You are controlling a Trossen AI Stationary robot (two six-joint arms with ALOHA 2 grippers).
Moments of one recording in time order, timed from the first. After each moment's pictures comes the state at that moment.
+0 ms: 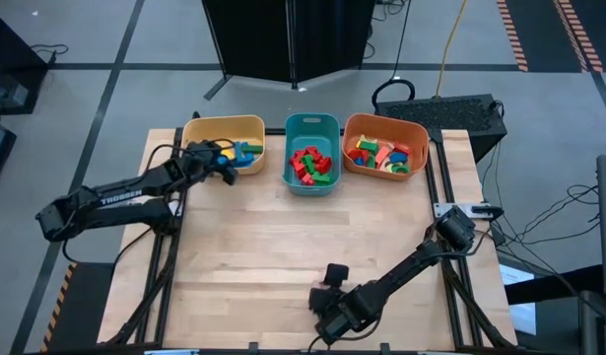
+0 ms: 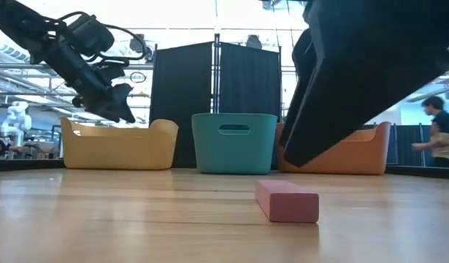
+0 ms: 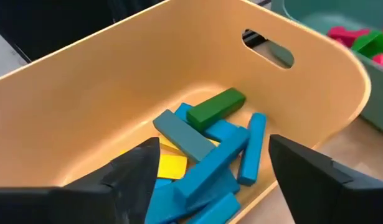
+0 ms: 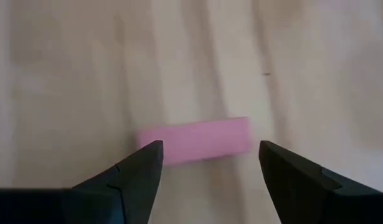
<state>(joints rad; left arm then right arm) 0.61 0.86 0.38 -0.13 -0.32 -0.13 0.63 2.16 1.62 -0.76 0.50 0.72</state>
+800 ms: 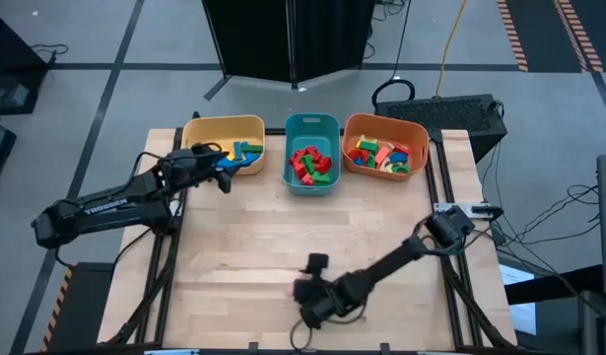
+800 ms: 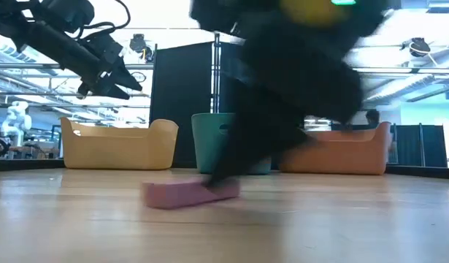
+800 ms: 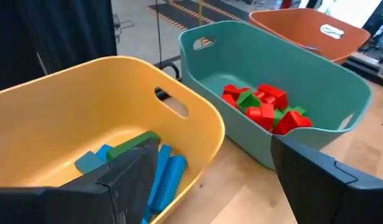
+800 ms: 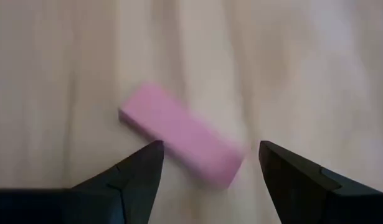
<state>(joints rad) 0.50 0.63 0.38 -0.13 -0.16 -0.22 0.56 2.22 1.58 -0.51 0.57 0.51</state>
